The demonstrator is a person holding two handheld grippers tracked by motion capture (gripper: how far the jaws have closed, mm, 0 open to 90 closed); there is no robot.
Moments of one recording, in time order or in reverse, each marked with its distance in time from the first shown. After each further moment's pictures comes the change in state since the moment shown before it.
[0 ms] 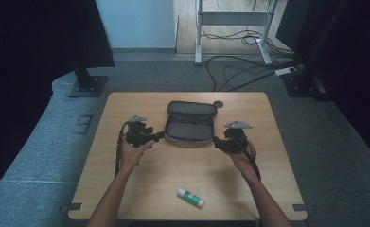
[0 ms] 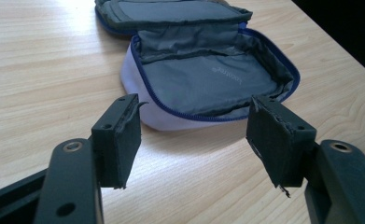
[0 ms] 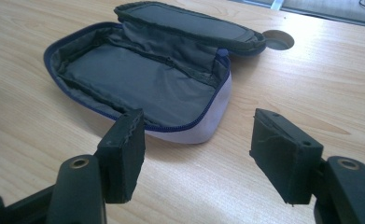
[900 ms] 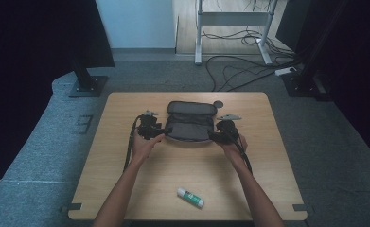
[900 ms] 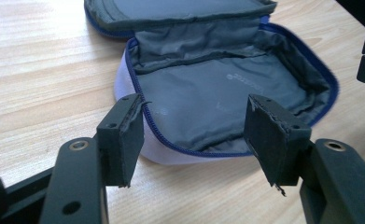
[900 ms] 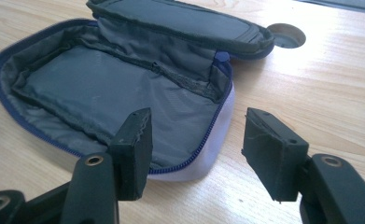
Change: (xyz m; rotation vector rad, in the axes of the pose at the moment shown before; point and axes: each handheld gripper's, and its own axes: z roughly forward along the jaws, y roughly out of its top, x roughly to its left) left arm 0.003 0.016 0.053 0.054 0.037 0.003; right arm -0.003 0.012 0.054 0.043 -0.029 0.027
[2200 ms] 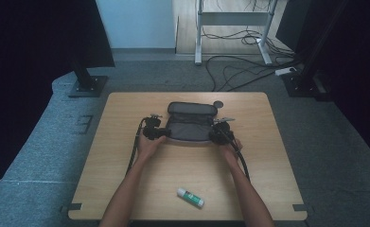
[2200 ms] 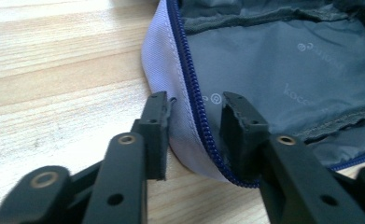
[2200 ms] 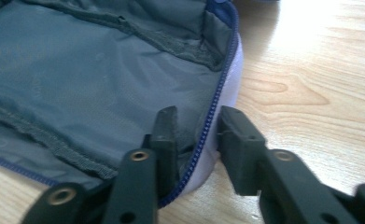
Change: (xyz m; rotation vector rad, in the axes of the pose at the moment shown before) left arm 0.021 -0.011 0.049 0.112 0.064 -0.040; right arm -0.008 -0.019 0.053 0.108 -0.031 0.044
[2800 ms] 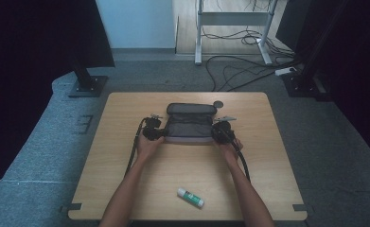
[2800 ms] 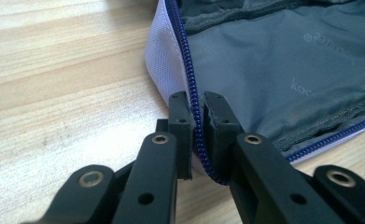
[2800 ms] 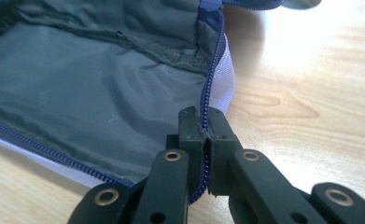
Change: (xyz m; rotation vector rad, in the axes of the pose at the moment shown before) left arm -0.002 -0.002 -0.005 0.007 0.004 0.040; right arm 0.001 0.004 -0.008 -0.047 0.004 0.008
